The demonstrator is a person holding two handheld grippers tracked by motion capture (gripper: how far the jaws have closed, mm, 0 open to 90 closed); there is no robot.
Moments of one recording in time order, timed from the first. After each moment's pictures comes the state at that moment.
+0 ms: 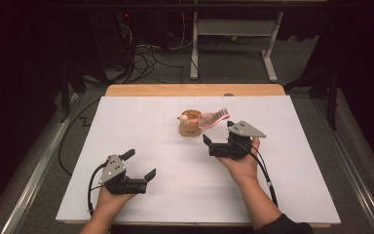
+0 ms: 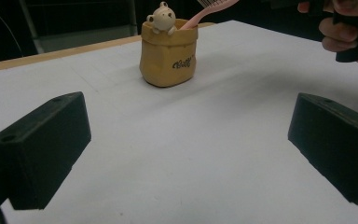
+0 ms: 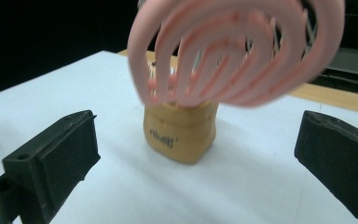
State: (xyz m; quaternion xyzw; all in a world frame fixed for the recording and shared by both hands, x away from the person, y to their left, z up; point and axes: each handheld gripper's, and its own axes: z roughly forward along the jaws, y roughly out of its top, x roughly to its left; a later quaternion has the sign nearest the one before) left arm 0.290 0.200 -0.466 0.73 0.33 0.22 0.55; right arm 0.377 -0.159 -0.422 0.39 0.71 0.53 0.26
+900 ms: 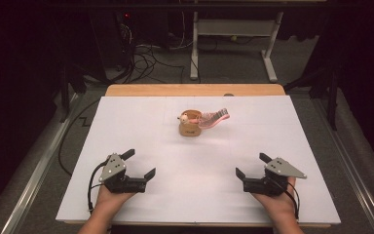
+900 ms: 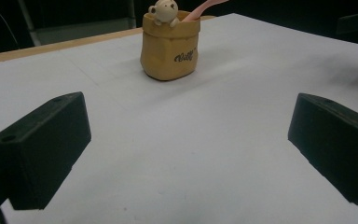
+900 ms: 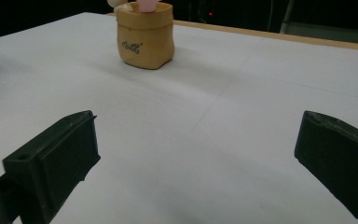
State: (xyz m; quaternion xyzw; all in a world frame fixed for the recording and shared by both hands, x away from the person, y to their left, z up) left arm 0.294 0.202 -0.467 0.74 0.34 0.21 0.54; right arm 0.294 -0.250 -0.464 0.41 0.72 0.50 0.27
